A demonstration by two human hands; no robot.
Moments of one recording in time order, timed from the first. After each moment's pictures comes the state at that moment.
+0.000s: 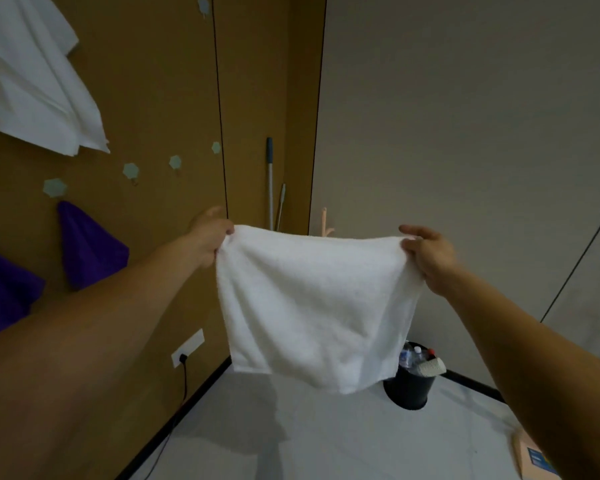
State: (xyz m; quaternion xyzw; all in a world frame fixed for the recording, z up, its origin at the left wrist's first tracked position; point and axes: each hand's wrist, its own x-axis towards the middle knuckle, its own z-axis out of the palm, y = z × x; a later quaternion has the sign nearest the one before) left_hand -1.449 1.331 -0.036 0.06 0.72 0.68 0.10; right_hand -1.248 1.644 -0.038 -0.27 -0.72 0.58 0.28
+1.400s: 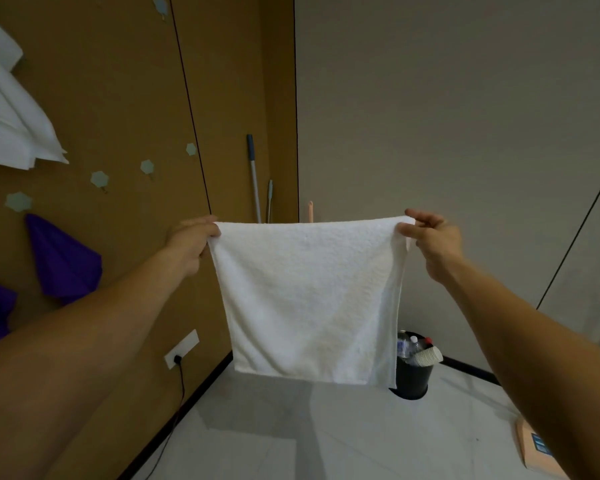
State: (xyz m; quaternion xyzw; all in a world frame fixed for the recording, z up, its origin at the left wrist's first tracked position) left_hand -1.411 1.396 -0.038 0.01 0.72 0.70 0.04; right_hand -1.222 1.747 -0.047 -0.23 -0.63 0.66 0.33
